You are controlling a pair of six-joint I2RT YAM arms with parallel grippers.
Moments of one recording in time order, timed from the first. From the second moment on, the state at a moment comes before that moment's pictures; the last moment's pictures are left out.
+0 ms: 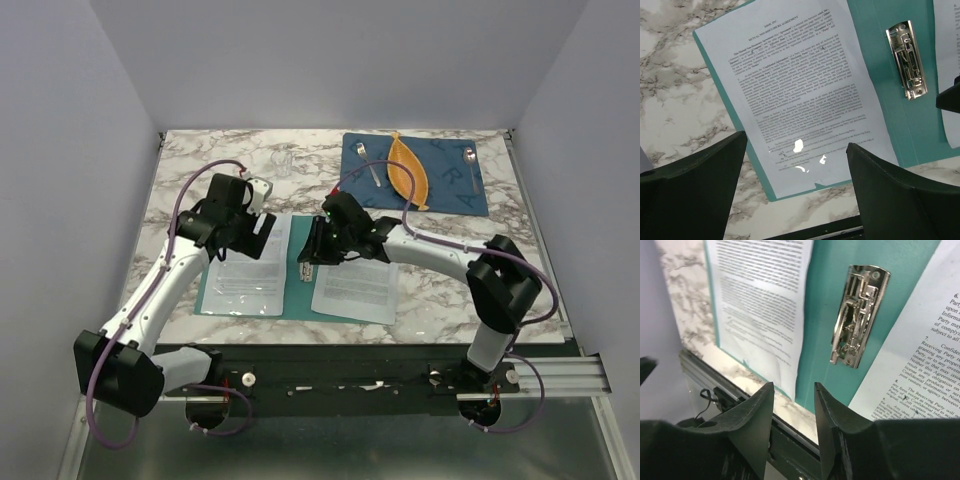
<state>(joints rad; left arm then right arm) -0.34 1.19 1.09 -0.81 -0.06 0.14 0.85 1.80 1.25 -0.26 -0.17 0.91</state>
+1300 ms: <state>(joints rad) -0.55 1.38 0.89 -0.50 0.14 -0.14 0.77 1.87 0.92 0.22 -0.33 0.99</state>
